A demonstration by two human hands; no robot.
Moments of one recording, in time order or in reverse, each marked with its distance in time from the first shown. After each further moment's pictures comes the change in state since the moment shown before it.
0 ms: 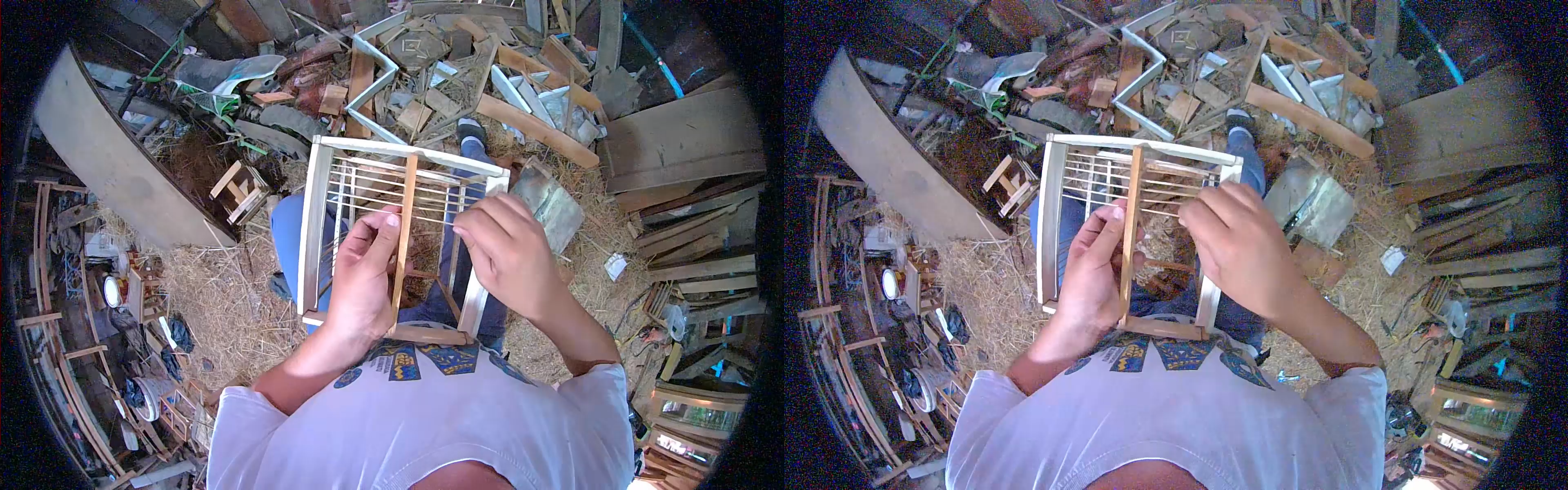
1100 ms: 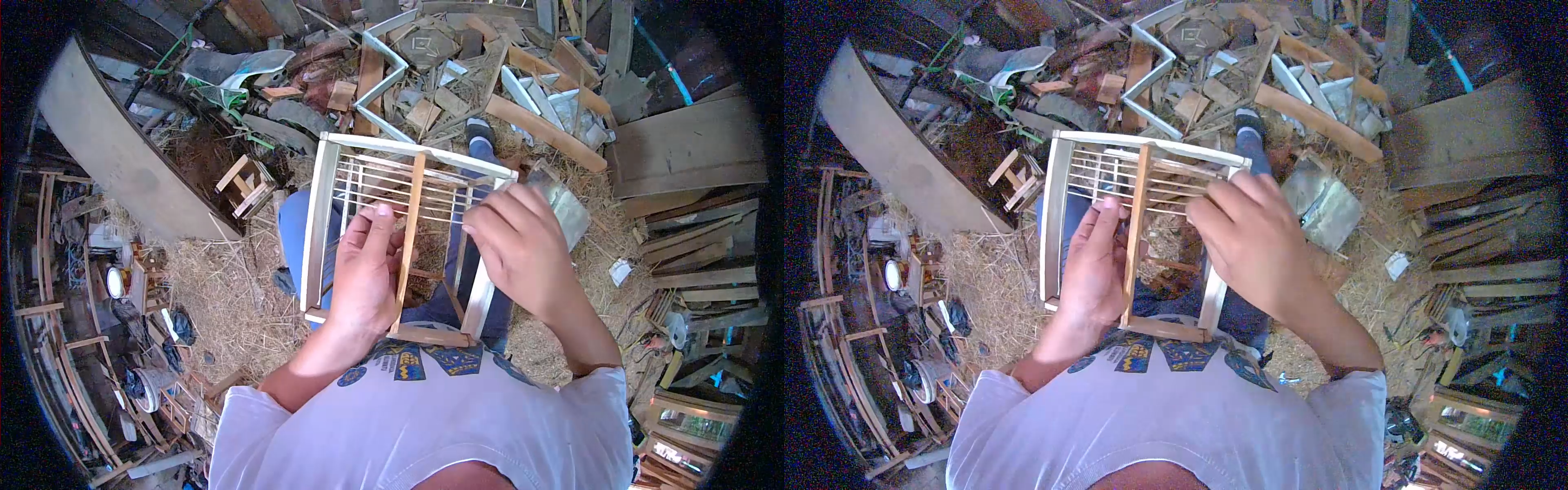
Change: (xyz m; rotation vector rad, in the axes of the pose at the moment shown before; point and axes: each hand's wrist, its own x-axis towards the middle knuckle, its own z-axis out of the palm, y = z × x) left_hand 0.008 0.004 -0.008 -0.106 0.011 -0.009; right_hand 0.010 0.000 -0.011 -0.132 -0.123 -0.045
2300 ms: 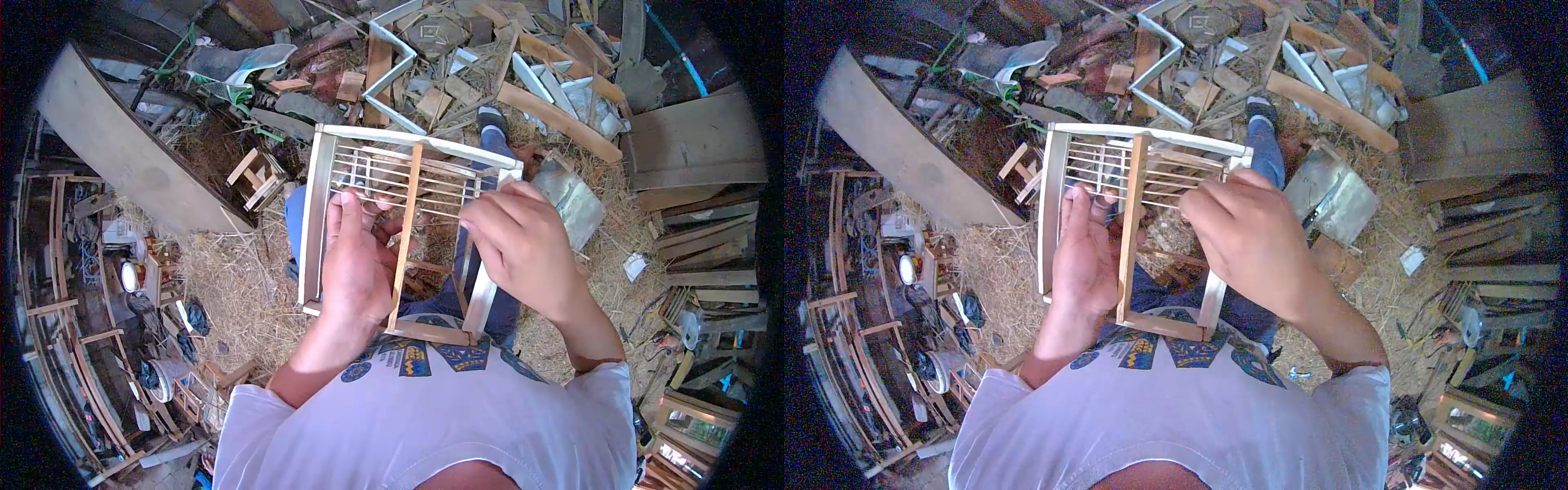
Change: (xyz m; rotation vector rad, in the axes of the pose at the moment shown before) left_hand 0.005 0.008 0.011 0.041 0.118 0.054; right_hand 0.002 0.014 0.015 0.183 0.100 -0.033
